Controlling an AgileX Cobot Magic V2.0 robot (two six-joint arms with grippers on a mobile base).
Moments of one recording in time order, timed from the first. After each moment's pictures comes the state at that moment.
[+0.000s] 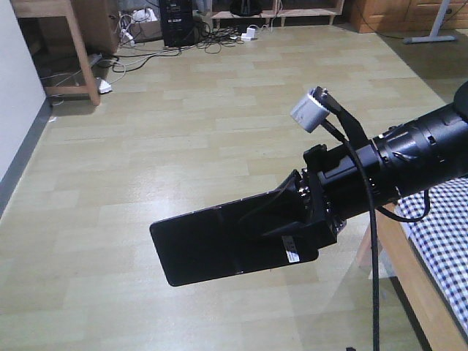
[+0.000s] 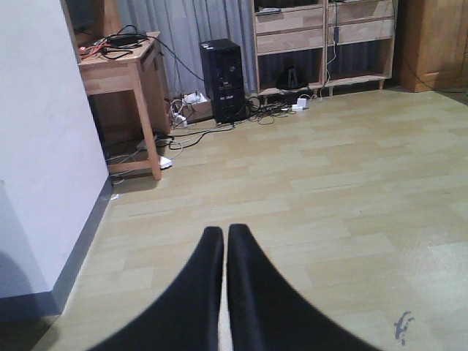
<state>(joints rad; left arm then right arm) 0.04 -0.01 0.03 0.06 0.19 0.04 0.28 1.44 -1.11 1.05 1.21 -1.07</state>
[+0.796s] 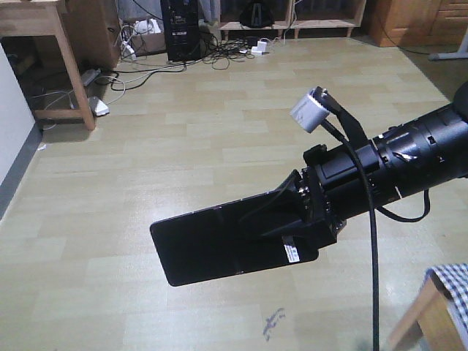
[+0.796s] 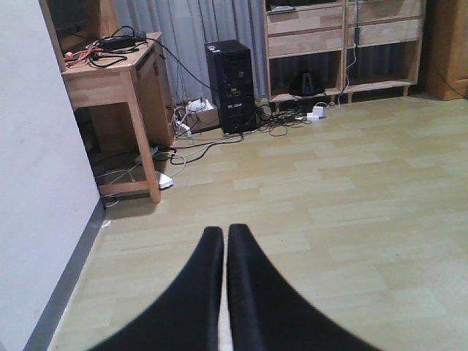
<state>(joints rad) 0.04 -0.01 0.03 0.06 0.19 0.04 0.28 1.44 -1.11 1.05 1.21 -1.07</state>
